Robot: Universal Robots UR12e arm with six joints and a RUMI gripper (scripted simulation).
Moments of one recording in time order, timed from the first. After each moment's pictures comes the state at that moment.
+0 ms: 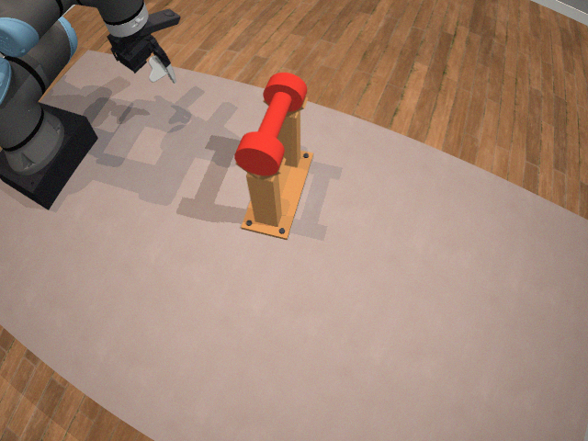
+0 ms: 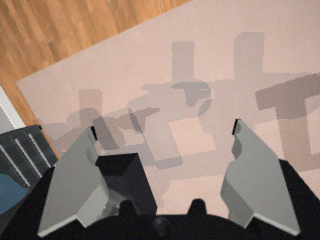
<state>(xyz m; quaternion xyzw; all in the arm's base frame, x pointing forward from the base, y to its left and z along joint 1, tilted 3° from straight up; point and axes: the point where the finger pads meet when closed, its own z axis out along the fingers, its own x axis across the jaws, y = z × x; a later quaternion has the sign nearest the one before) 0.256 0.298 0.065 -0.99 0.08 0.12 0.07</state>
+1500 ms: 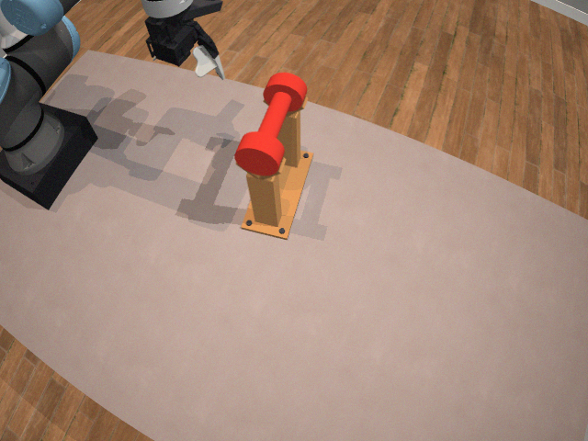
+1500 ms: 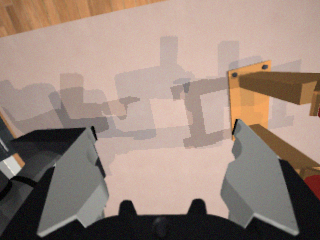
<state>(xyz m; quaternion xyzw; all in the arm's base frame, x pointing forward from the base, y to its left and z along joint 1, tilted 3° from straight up) 0.422 0.274 0.132 -1.00 0.00 0.07 0.04</state>
